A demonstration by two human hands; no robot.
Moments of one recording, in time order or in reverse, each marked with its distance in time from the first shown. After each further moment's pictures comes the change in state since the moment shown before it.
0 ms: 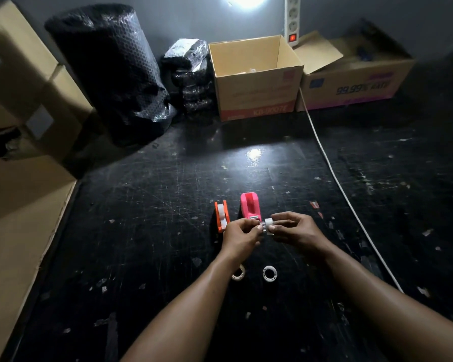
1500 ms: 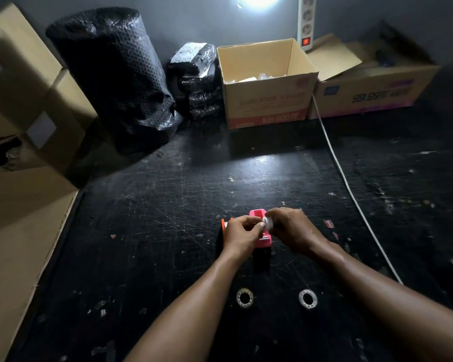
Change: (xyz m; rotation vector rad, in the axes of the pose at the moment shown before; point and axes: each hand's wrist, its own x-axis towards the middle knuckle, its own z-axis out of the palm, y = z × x) left_hand 0.064 0.021 -0.014 0.147 0.112 0.097; right_hand 0.071 -0.041 0.022 -1.069 -0.015 -0.416
